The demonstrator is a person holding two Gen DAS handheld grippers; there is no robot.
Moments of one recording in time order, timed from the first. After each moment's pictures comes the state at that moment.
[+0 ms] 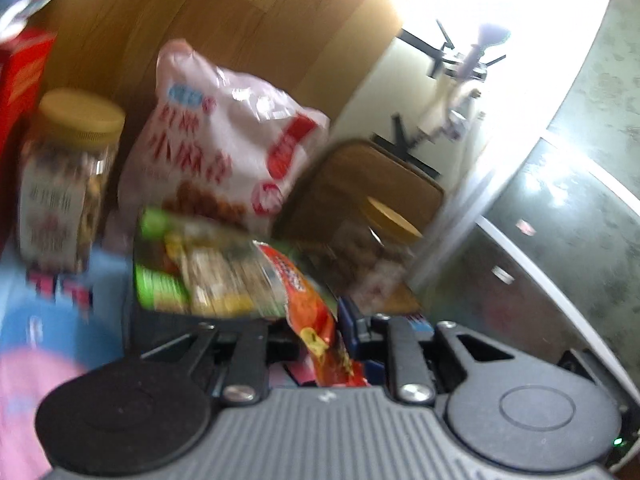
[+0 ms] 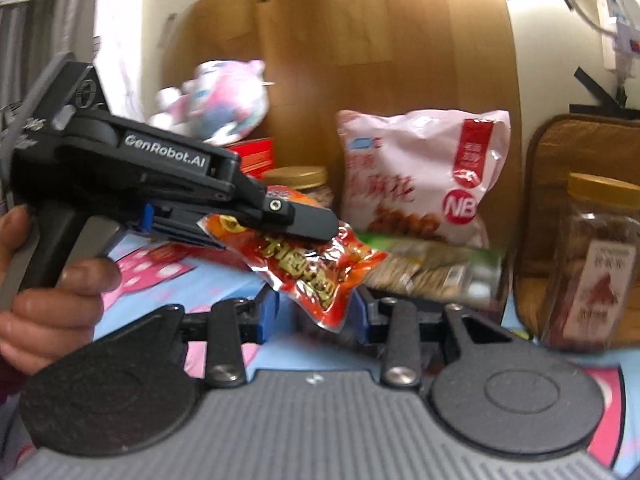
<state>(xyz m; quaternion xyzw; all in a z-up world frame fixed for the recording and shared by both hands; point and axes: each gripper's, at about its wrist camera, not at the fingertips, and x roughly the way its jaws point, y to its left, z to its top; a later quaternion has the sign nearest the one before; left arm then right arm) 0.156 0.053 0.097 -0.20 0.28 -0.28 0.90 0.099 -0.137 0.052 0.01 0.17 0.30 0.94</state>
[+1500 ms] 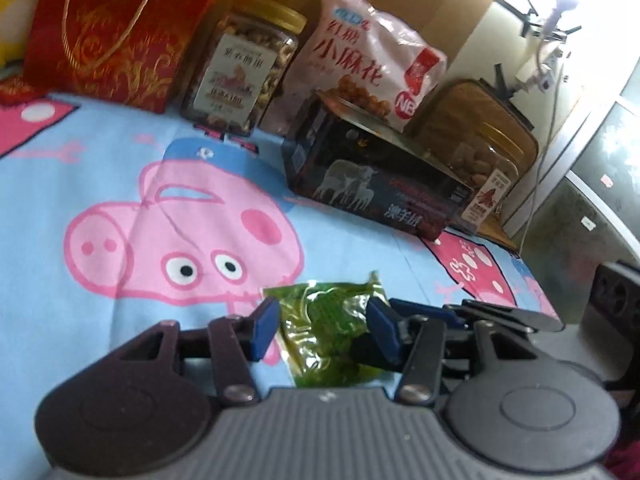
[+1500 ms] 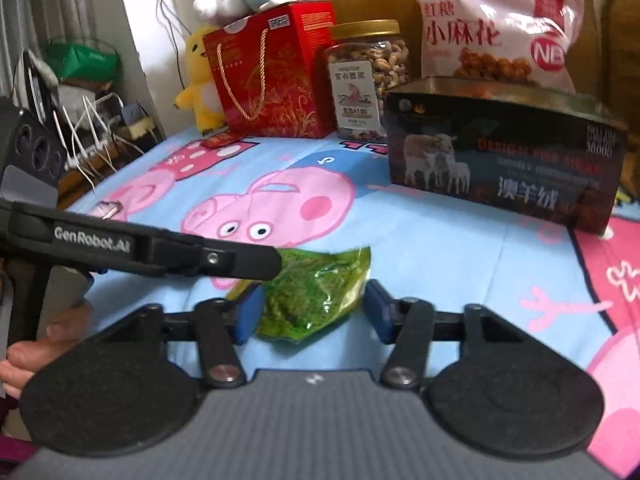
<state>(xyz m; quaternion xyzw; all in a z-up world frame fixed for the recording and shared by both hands) 0.033 0.110 -0.008 -0.19 0.33 -0.15 0.91 0.058 -0.087 -0.022 -0.01 0.31 0.37 0.88</state>
